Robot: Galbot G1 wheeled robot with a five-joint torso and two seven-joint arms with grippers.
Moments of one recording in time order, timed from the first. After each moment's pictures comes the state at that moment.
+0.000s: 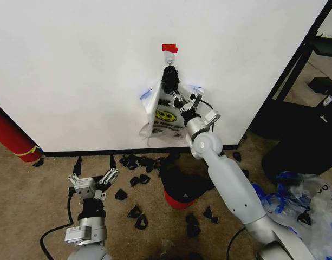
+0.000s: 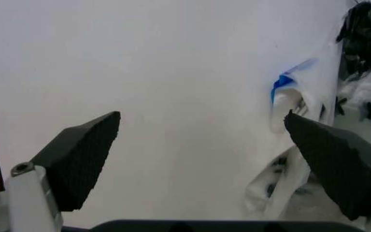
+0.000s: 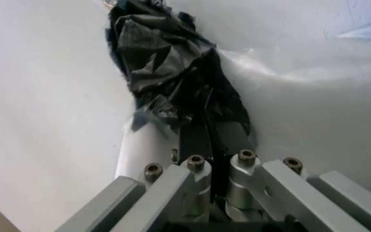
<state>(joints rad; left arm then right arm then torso) 1.66 -1.41 -0.43 -2.25 -0.02 -0.26 -0.32 -0.56 1.37 0.07 1.51 1.00 0.00 0.01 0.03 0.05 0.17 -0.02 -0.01</state>
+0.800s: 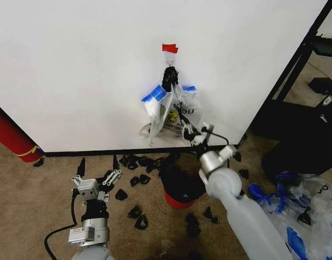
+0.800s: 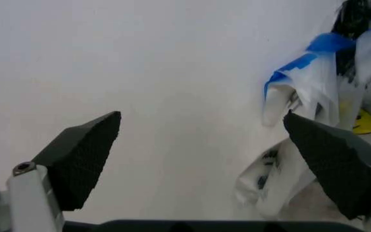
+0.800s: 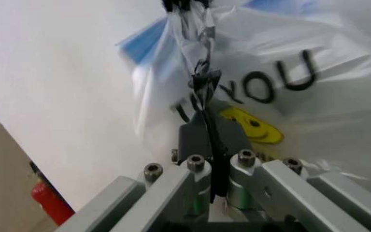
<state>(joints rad) 1.66 -1.41 -0.40 -2.24 -0.02 -0.27 -0.32 -1.04 1.24 0.17 1.91 0.81 0.03 -0.04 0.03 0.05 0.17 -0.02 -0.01</state>
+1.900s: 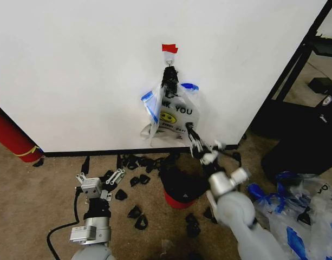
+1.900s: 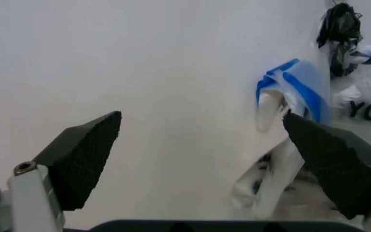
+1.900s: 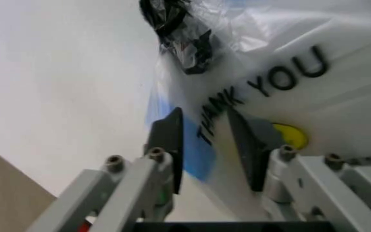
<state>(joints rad) 1.66 -1.38 -0.39 -2.25 -0.03 -0.27 -0.32 -1.04 1.32 0.18 1.95 1.00 -0.04 0.07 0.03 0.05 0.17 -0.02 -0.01</state>
